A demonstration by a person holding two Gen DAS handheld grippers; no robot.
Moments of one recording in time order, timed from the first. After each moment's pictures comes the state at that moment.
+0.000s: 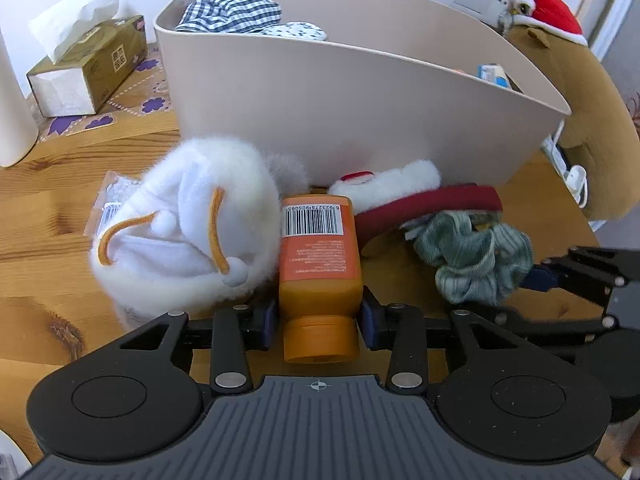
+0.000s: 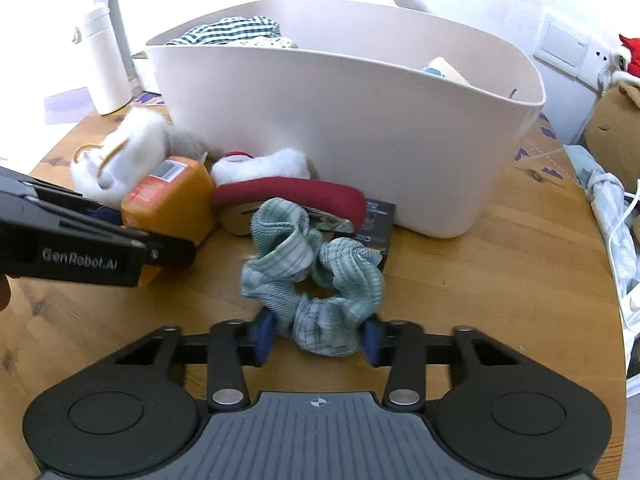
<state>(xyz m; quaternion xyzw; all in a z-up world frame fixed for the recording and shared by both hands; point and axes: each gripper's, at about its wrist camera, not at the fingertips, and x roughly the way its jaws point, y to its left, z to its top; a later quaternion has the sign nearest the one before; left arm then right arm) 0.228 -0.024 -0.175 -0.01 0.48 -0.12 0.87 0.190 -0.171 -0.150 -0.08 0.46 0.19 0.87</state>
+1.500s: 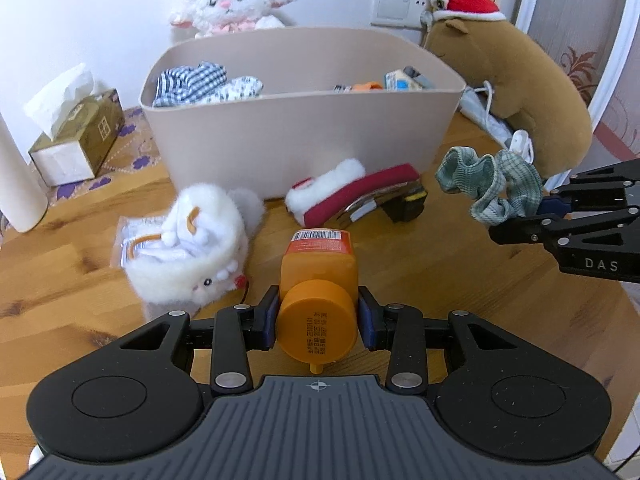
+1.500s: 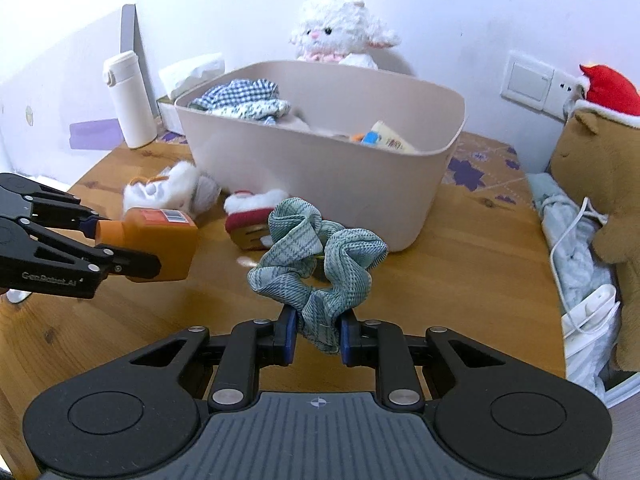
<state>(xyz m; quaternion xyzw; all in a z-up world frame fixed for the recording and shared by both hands) 0.166 -0.026 -0.130 0.06 0.42 -0.18 0.89 0.160 -0.218 -0.103 -0.07 0.40 0.20 0.89</state>
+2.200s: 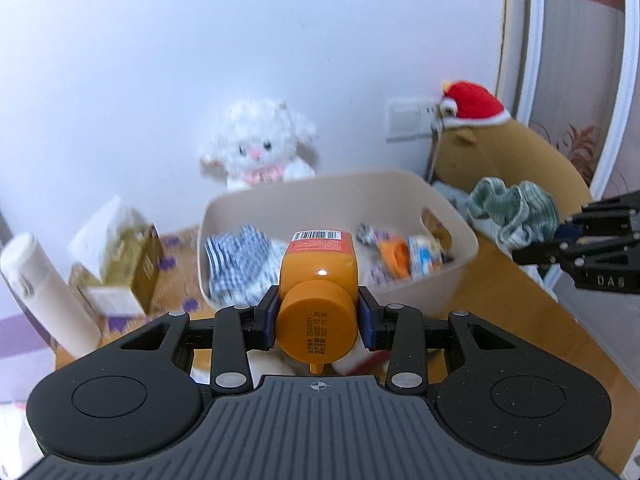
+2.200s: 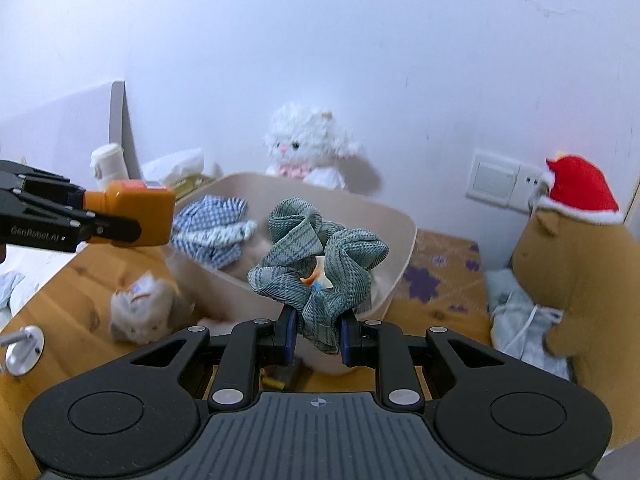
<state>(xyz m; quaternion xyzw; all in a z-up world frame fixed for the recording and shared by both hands) 0.209 -0.018 -0.022 0.07 0.31 -0.17 0.93 0.199 -0.236 -0.021 -0.07 0.31 0.19 0.93</state>
